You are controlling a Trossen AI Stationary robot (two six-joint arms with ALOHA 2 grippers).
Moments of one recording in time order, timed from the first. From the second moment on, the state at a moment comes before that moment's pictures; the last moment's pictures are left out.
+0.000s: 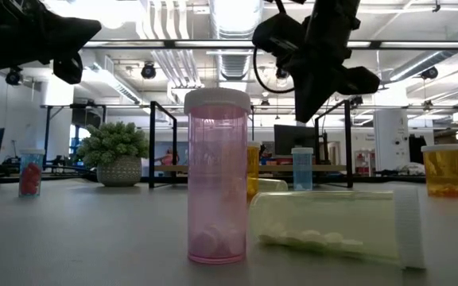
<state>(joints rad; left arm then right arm) 0.00 0.11 0.01 0.38 -0.08 -0.12 0.10 1.70 1.30 -0.84 0.04 1.18</state>
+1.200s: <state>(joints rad) 0.00 0.11 0.01 0.38 -0.08 -0.12 0.10 1.78 1.30 -0.82 -0.02 1.21</state>
